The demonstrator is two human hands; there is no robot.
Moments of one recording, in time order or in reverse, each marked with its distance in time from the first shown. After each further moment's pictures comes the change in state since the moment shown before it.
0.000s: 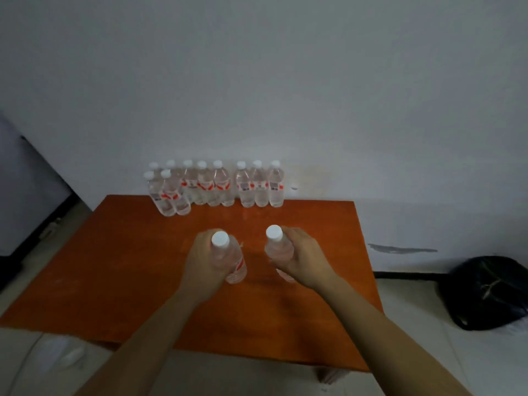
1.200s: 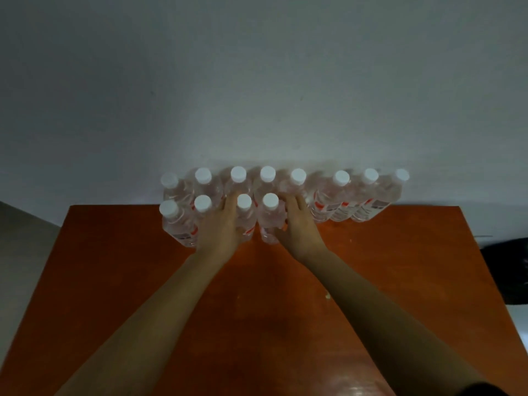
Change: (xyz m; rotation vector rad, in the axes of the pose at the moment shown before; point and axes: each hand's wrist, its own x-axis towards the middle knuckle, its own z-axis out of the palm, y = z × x) left_hand 0.405 -0.300 -0.048 0.462 -0.243 0.114; right_hand 0.409 -0.059 0.248 -0.030 -0.012 0.218
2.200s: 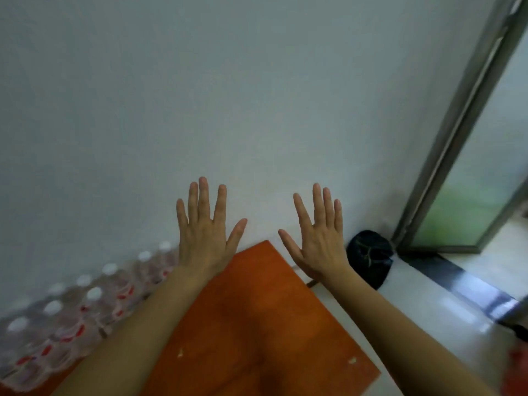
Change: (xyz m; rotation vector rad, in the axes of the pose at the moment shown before) left_hand -0.123 0.418 -0.050 0.176 0.374 0.608; right_hand -0.341 0.133 -0.345 -0.722 0.791 0.214
